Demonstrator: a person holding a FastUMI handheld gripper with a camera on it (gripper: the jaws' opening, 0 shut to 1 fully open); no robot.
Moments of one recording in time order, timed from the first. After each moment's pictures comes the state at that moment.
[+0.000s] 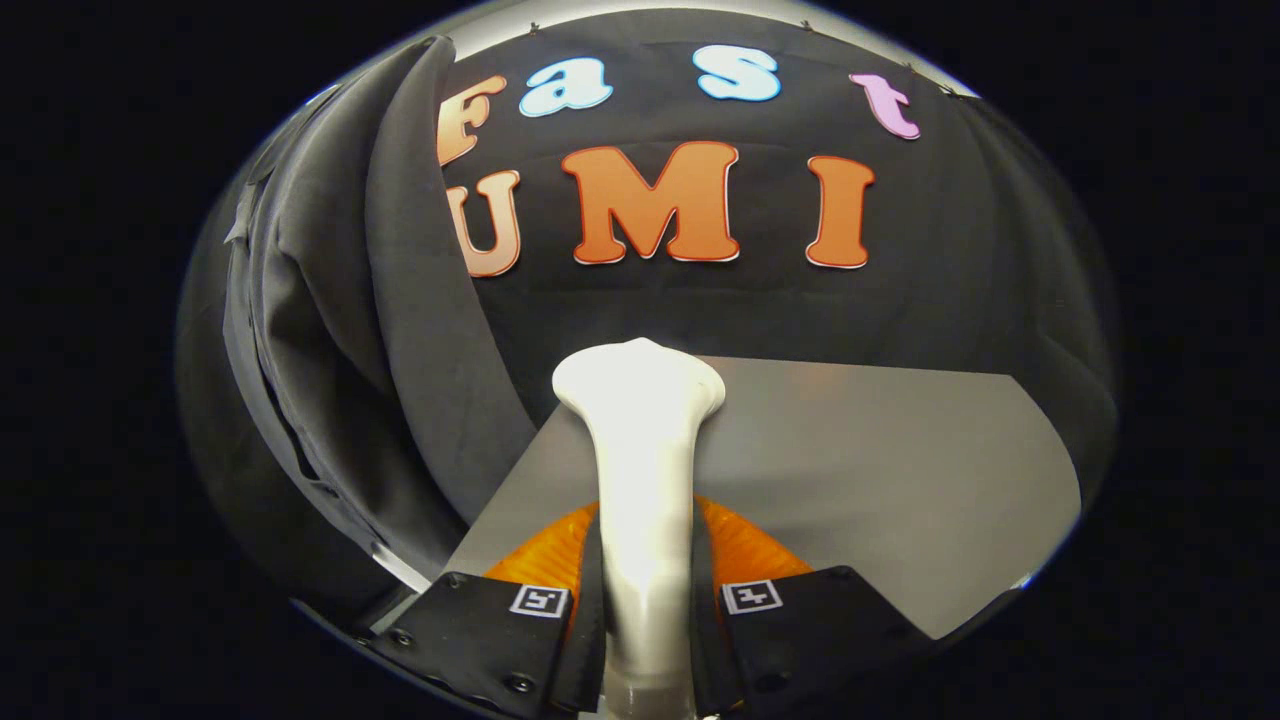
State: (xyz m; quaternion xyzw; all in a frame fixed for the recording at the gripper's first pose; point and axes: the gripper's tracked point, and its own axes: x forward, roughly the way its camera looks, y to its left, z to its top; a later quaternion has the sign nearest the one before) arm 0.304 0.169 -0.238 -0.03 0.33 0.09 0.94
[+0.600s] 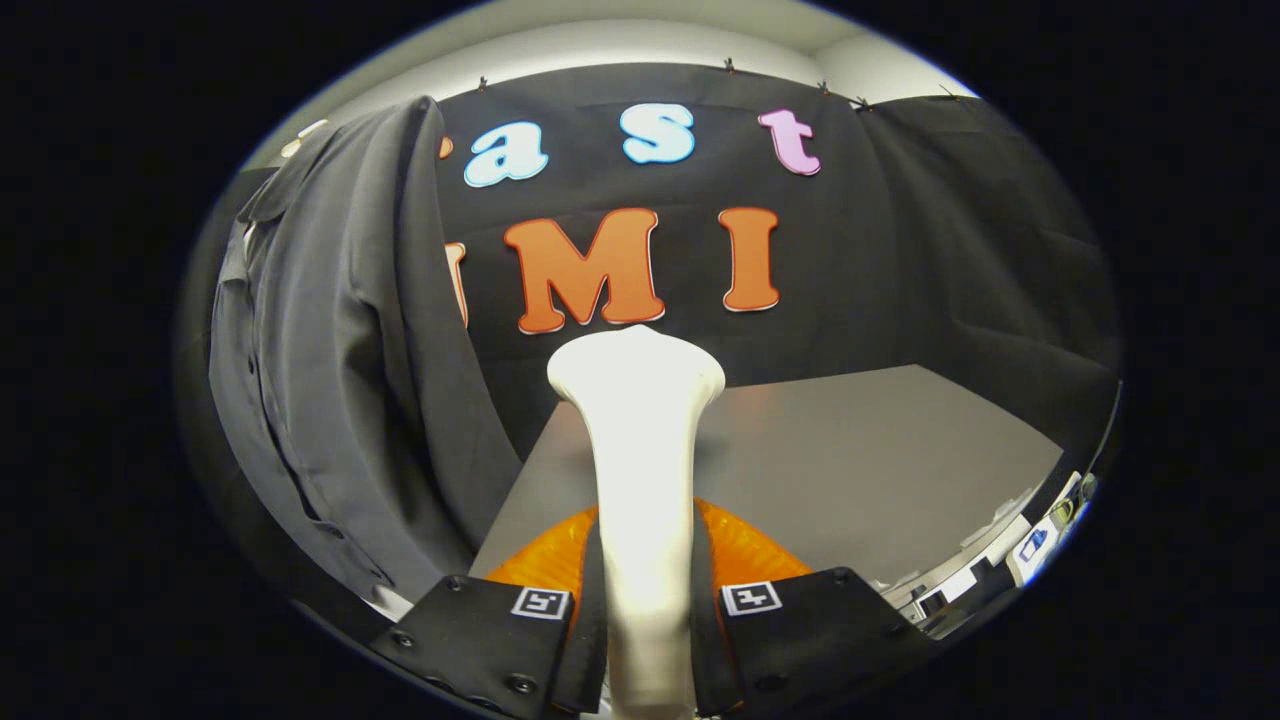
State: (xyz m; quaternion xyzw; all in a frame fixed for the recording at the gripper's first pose) arm 0.251 0.160 -0.190 0.00 0.22 -0.01 0.97
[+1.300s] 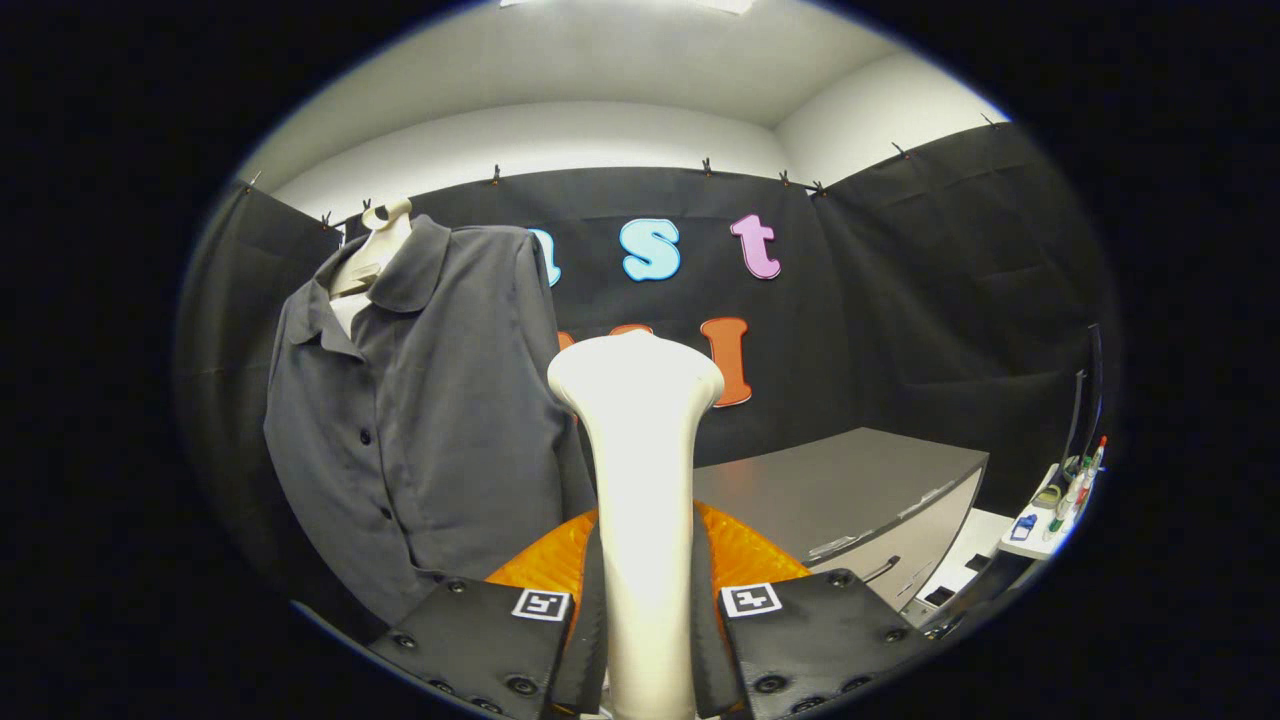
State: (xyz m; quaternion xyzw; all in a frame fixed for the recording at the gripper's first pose) arm 0.135 0.250 -0.092 0.01 0.07 -0.05 1.00
